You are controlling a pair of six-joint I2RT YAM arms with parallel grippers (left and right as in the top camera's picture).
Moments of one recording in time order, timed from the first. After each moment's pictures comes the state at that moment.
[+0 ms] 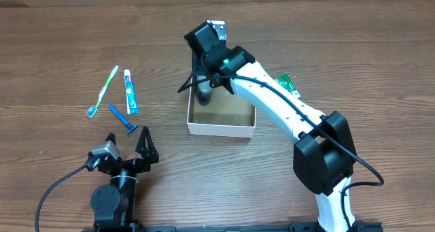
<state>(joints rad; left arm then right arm) 0.02 0.01 0.01 -0.08 0.00 -0.41 0.67 2.12 1.87 -0.70 0.25 0.59</state>
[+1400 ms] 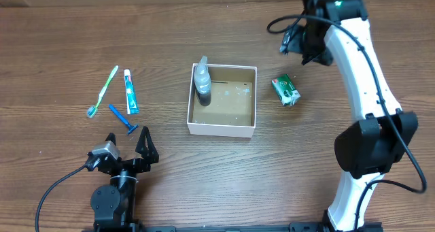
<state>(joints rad) 0.02 0.01 0.01 -0.08 0.00 -0.41 0.17 2.08 2.04 -1.29 0.04 0.42</state>
